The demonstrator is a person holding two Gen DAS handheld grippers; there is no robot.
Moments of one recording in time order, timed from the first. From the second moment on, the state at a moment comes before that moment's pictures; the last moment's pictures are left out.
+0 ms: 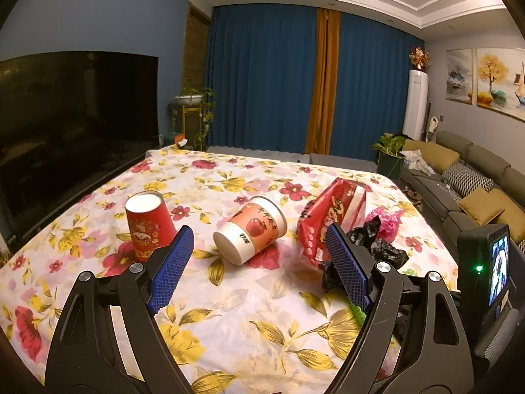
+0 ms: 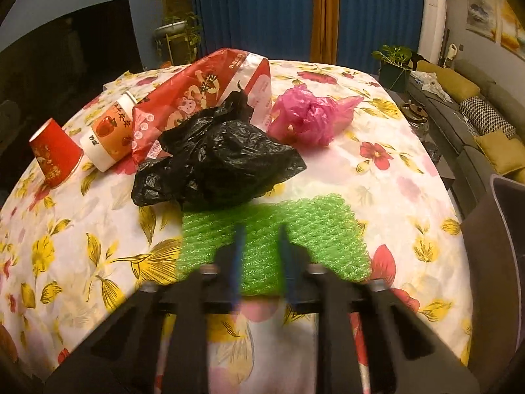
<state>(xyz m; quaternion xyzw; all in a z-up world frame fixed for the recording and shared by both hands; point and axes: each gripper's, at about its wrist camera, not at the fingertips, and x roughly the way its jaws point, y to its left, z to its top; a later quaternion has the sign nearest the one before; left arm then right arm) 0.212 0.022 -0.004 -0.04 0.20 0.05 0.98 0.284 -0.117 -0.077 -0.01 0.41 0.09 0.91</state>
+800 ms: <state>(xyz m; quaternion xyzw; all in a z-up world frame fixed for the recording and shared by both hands) 0.231 -0.006 -0.014 -0.05 0.20 0.03 0.98 0.269 -0.139 -0.058 -0.01 0.35 0.09 0.93</state>
